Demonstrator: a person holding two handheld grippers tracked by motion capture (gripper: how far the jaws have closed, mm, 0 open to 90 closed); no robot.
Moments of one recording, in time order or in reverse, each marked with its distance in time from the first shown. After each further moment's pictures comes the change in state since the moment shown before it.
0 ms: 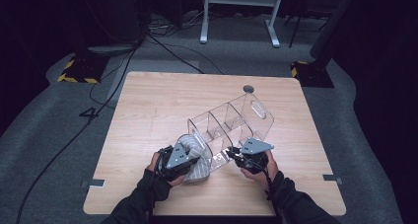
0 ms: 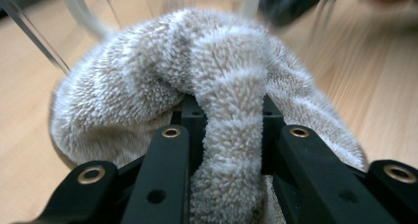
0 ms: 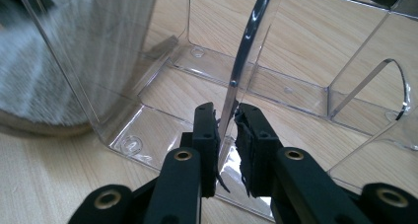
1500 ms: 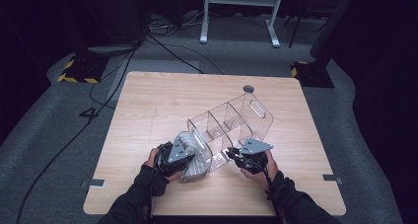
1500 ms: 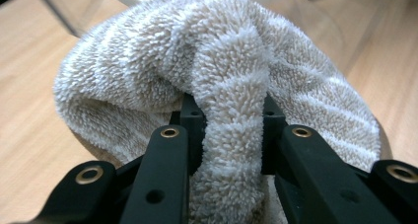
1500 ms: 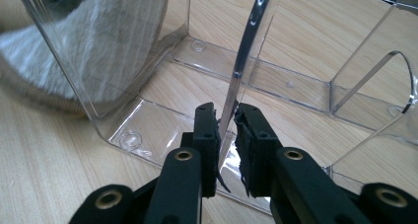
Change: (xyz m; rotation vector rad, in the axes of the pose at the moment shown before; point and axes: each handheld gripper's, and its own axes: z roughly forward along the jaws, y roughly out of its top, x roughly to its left) left arm 0.023 -0.010 0.012 0.113 0.036 -0.018; right arm 0.000 -0.002 0.002 0.013 0.009 -0.007
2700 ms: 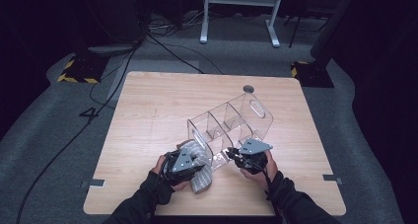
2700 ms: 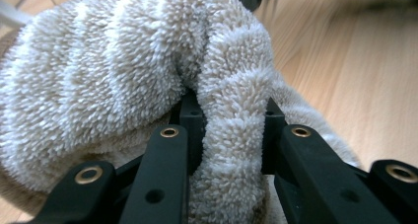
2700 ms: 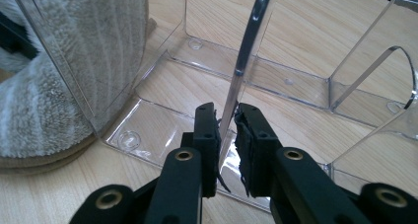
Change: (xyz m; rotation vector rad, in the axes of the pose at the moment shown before) left arm -0.028 -0.005 0.009 0.014 -0.126 0.059; right arm 0.000 -0.001 0.001 0.005 -0.011 0.004
